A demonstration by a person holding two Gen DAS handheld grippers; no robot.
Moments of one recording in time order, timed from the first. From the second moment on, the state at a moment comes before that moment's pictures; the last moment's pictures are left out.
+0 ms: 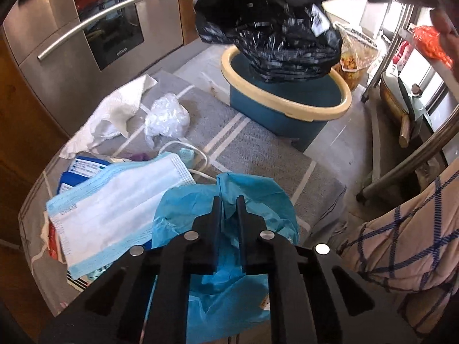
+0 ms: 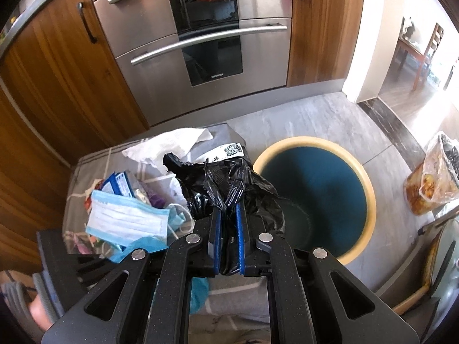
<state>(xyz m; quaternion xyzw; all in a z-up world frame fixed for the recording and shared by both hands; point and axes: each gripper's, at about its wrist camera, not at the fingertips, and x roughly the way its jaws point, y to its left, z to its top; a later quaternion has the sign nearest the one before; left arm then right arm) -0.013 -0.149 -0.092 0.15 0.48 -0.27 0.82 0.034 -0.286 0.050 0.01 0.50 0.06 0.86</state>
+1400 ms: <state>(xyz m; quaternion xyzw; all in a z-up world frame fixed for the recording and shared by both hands) 0.097 -0.231 0.050 0.06 0.33 -0.29 0.90 0.087 -0.458 -0.011 0.14 0.52 -0.14 0.83</state>
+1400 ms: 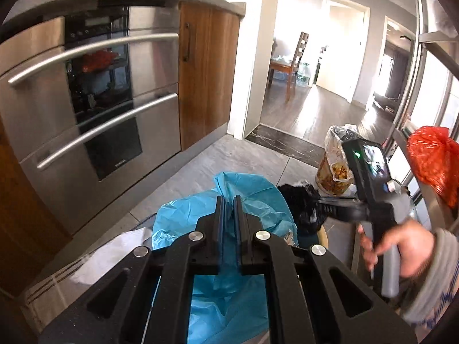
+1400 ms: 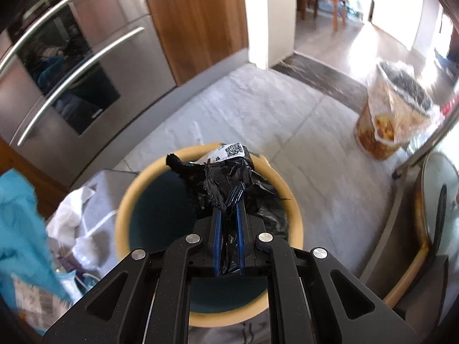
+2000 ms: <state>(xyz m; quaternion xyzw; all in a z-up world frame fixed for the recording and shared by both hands) 0.127 -0.322 -0.028 0.06 0.38 -0.30 0.87 0.087 -0.479 -0.035 0.18 0.54 -0.13 0.81</state>
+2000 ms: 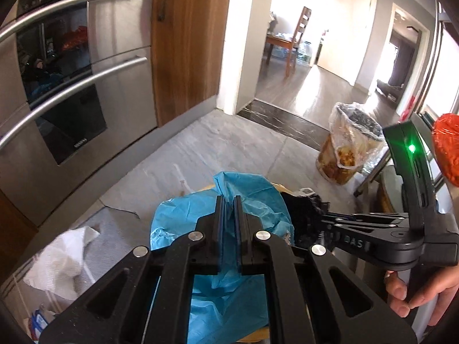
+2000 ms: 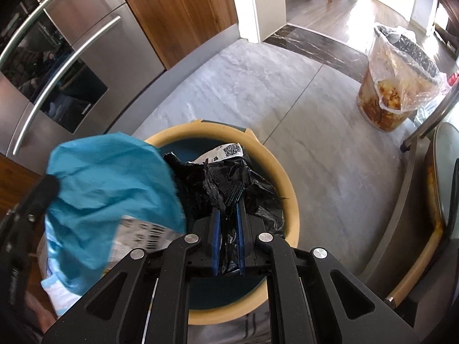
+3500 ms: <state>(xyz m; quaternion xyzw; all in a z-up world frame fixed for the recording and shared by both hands) 0.040 -0.058 0.073 0.03 0.33 -0.11 0.94 0.086 -0.342 0.069 0.03 0.35 -0.01 0.93</state>
